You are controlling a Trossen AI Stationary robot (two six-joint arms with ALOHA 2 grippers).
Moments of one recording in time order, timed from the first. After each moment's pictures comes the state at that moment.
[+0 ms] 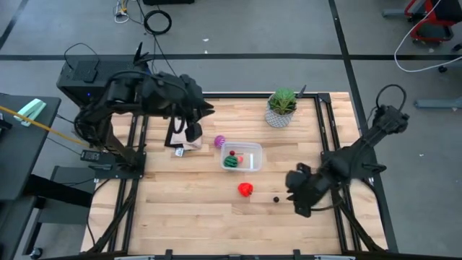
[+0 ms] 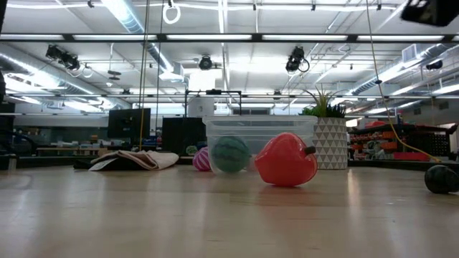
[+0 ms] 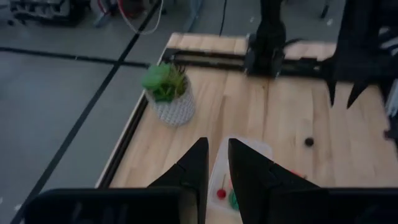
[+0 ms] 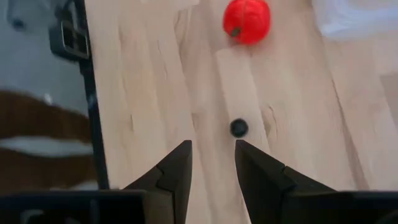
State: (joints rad) left arm 0.00 1.65 2.35 -1.31 -0.29 -0.09; right arm 0.66 1.29 1.08 -0.90 0.17 0.88
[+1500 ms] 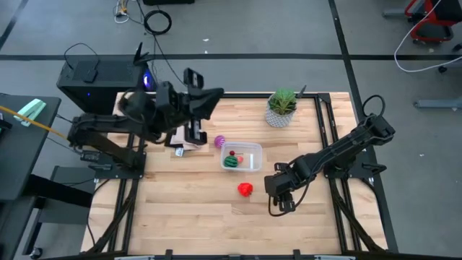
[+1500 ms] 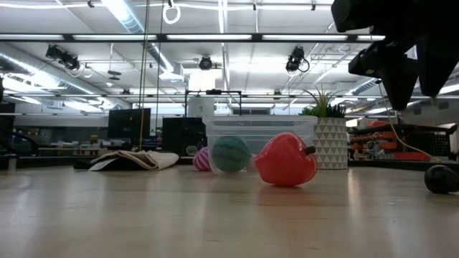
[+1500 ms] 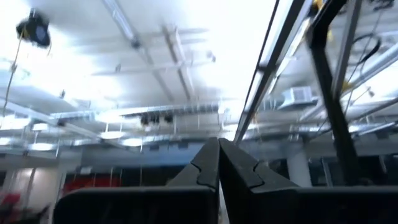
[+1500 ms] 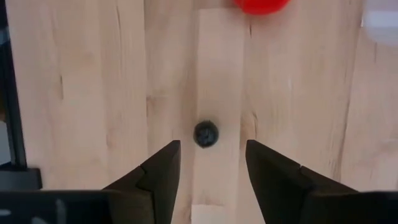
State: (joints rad) left arm -0.08 1.43 1.49 0.70 -0.14 0.12; right arm 0.43 1.55 1.08 -0.85 -0.06 0.46
